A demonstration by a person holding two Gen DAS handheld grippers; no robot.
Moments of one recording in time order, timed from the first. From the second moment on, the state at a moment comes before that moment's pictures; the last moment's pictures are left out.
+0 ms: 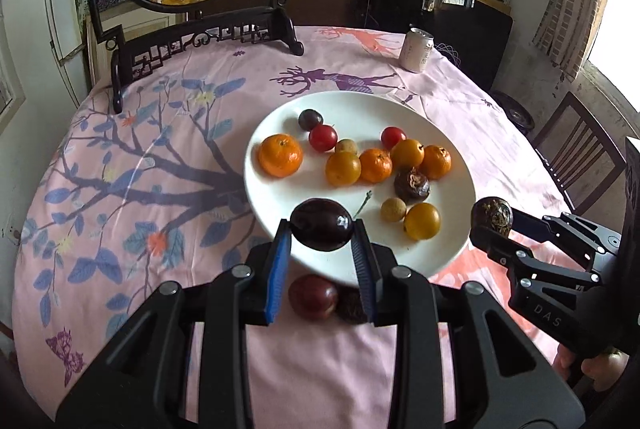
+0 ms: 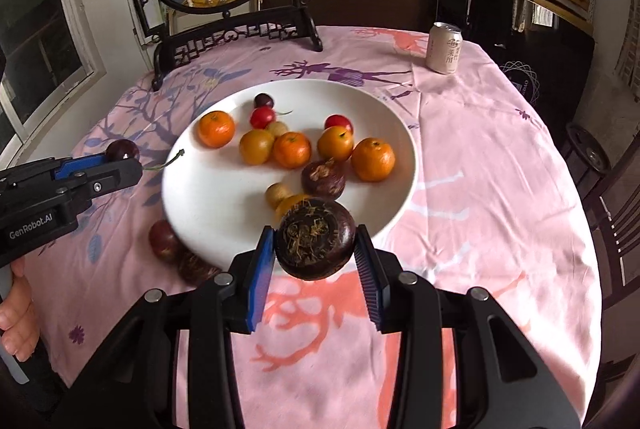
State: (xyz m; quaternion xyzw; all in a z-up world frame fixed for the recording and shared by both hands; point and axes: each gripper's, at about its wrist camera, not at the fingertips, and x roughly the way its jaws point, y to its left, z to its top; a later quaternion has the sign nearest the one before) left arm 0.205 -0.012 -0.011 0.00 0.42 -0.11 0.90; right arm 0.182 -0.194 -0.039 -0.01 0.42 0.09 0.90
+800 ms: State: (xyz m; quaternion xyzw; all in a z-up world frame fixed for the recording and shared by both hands) left arm 0.243 -0.011 -0.023 -0.02 0.43 -0.08 0.90; right arm 0.219 -0.211 -0.038 -0.01 0.42 0.07 0.91
